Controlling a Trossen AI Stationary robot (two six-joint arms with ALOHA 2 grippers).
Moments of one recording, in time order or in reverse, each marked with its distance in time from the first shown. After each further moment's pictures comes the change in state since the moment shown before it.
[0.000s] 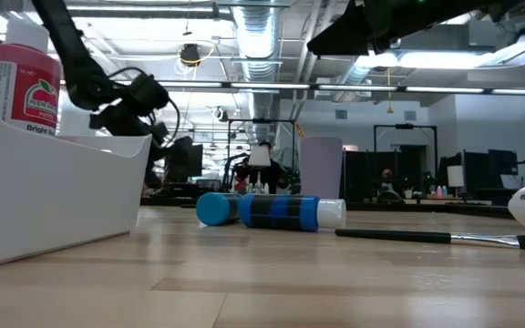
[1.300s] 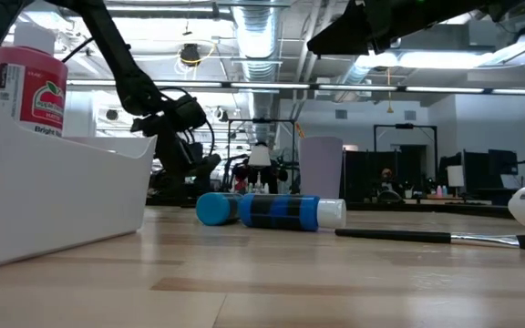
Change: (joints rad) left arm -0.003 0.254 0.364 -0.376 0.163 0.094; right arm 0.003 0.000 0.000 0.003 0.000 0.004
